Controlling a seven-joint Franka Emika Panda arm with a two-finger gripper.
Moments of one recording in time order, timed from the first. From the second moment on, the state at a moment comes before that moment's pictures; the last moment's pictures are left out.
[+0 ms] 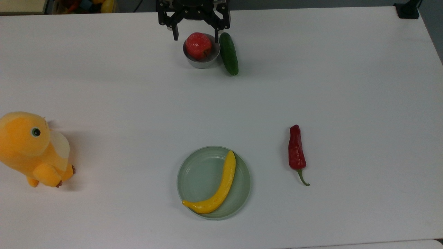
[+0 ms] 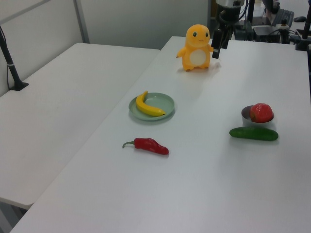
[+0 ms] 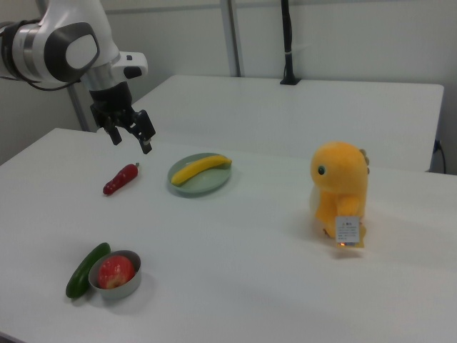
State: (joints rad) arm 0.17 0.04 -0.05 -1.71 0.00 1.88 0.15
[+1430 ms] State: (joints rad) arm 0.18 0.11 -0.01 -1.71 0.03 1.96 0.22
